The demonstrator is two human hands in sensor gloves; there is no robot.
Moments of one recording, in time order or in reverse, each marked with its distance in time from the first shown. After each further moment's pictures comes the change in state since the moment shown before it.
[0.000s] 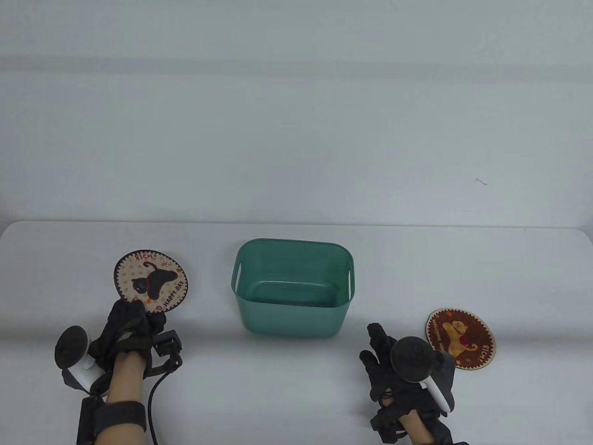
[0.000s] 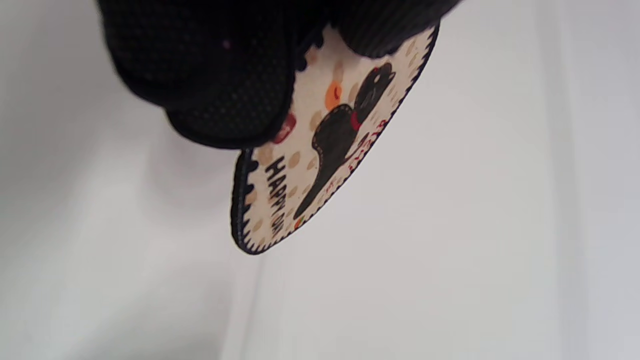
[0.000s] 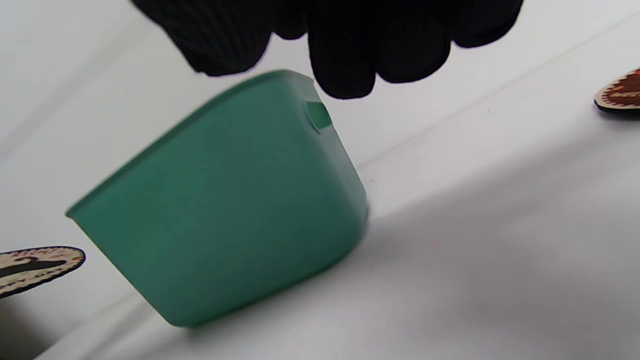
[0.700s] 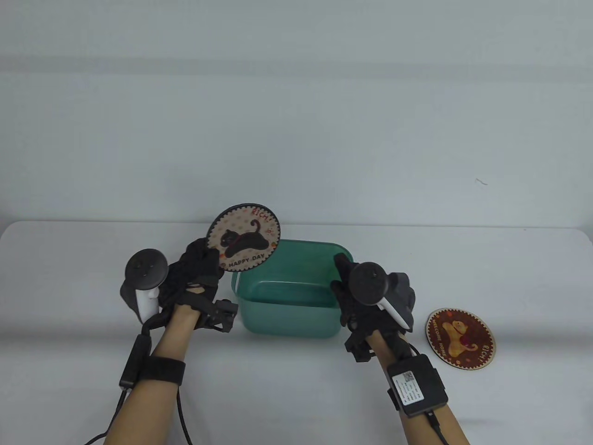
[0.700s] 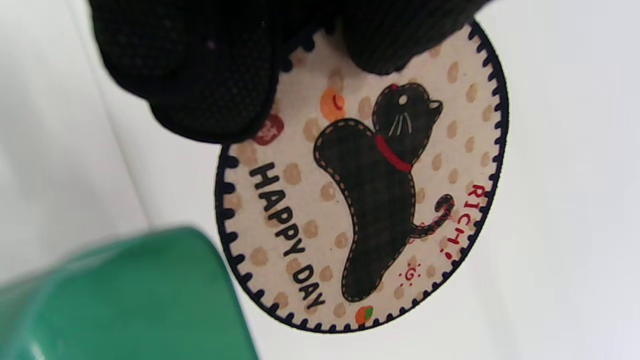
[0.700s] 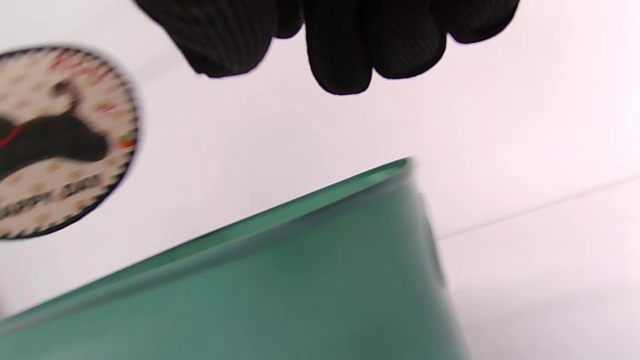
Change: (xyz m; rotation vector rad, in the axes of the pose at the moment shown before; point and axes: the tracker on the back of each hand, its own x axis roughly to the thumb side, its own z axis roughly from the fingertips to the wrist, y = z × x) left_hand 0.100 -0.116 0.016 -0.290 -0.432 -0.321; right_hand 0.070 -0.041 -0.092 -0.139 -0.111 0.087
